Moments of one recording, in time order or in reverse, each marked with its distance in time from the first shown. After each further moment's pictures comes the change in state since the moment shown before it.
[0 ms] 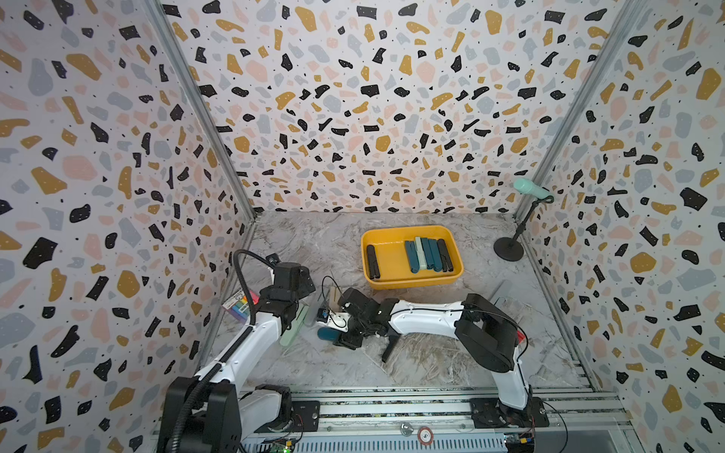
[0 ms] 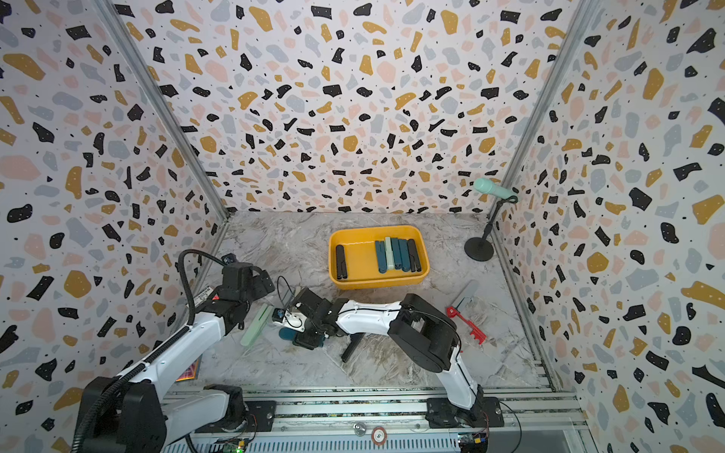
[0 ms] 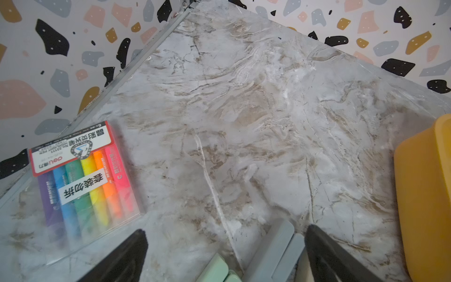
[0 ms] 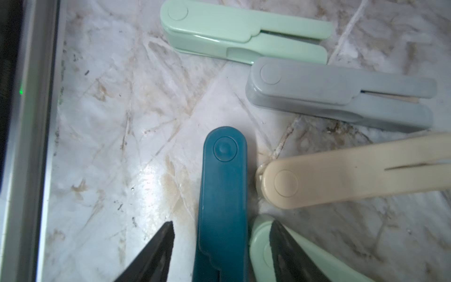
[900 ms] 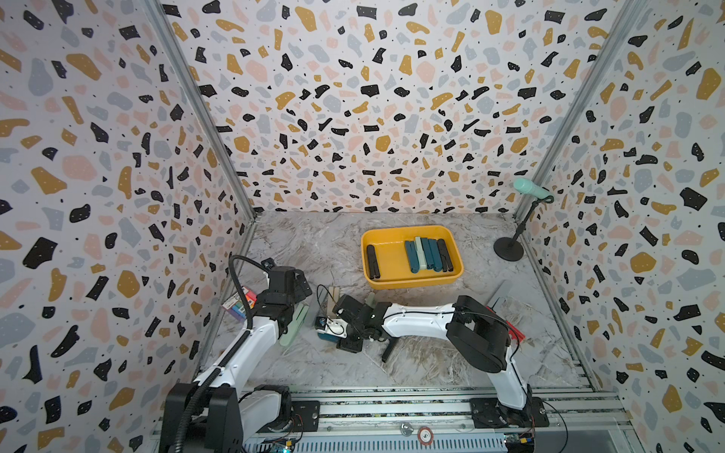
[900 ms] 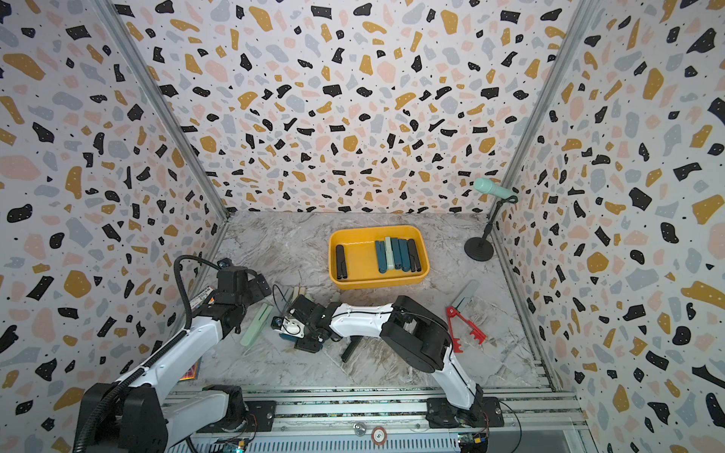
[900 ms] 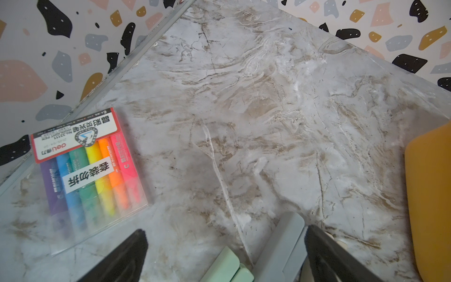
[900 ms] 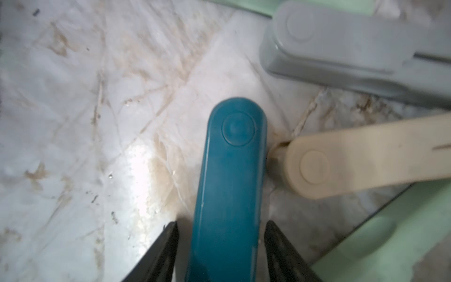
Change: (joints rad) left arm 0.029 -0.024 -0.034 0.001 0.036 0.000; right arm 0.017 0.046 0.023 -0.084 0.092 -0.035
